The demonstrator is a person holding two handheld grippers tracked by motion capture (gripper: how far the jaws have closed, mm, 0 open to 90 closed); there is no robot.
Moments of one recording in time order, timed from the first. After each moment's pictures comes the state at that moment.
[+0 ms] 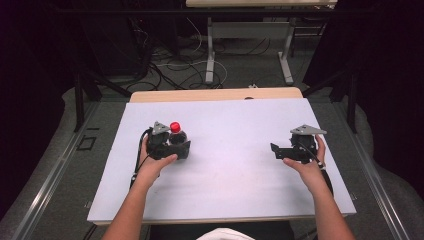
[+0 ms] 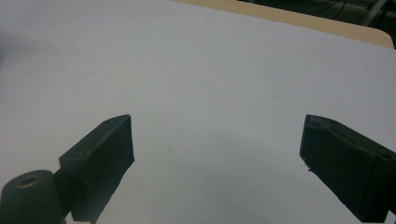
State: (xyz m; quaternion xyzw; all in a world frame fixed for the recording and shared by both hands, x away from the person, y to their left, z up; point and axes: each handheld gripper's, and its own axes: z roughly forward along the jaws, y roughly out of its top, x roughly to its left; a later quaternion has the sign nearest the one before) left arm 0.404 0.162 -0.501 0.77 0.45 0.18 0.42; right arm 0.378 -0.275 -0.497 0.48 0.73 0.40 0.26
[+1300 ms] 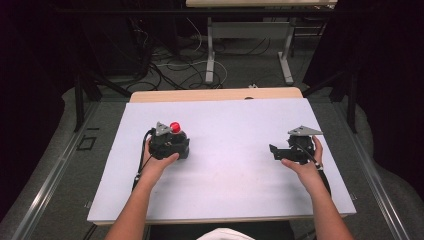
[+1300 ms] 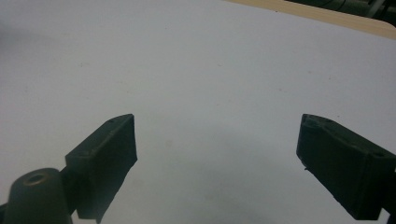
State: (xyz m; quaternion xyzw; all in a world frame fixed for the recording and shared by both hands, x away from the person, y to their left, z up) left arm 0.408 0.158 -0.511 0.77 0.45 0.20 0.41; right arm 0.381 -0.273 -0.506 0.48 0.74 0.39 0.26
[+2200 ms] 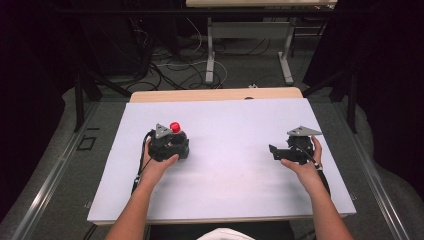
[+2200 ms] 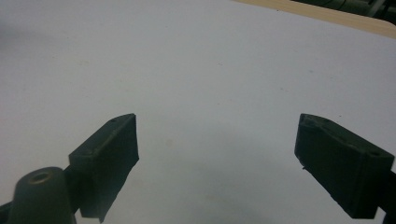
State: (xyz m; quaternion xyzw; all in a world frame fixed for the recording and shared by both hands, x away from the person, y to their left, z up) left arm 0.403 0.158 -0.513 0.76 0.45 0.22 0.42; right arm 0.381 -0.272 -0.508 0.48 0.74 0.38 0.26
